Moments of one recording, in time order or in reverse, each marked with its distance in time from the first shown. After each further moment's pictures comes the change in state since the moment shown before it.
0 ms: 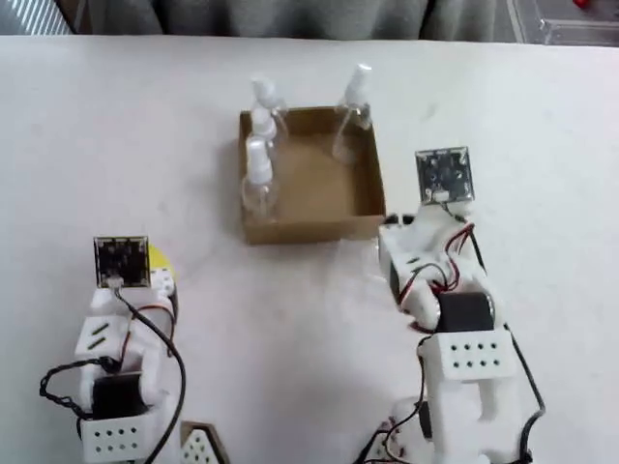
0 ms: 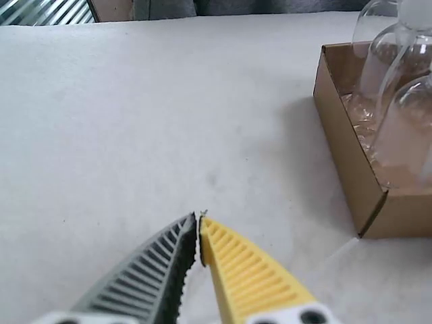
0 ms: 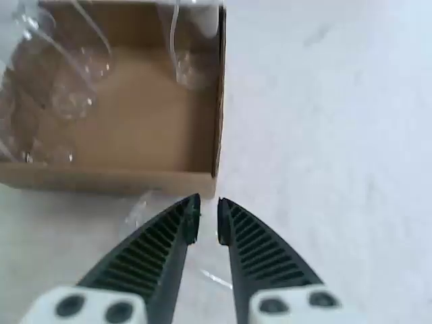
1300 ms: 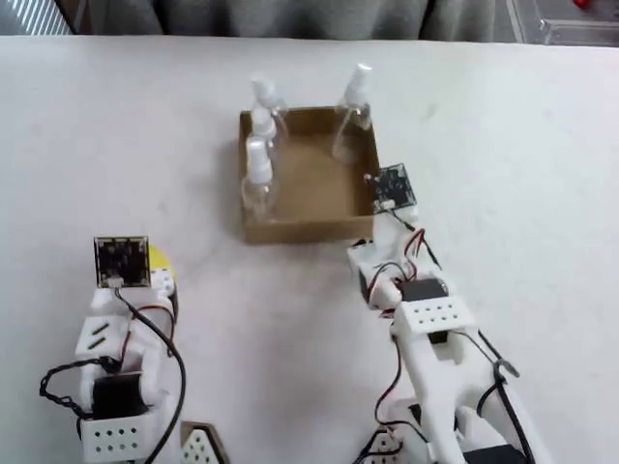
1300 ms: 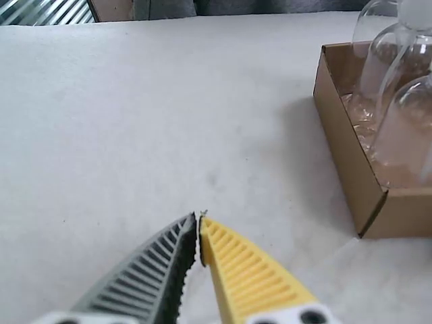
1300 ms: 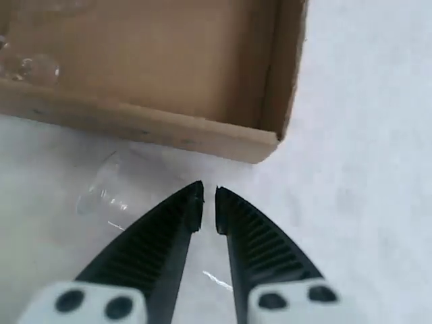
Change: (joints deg) left arm 0.0 0.0 0.0 0.0 0.0; right arm -6.8 23.9 9.6 -24.0 3.2
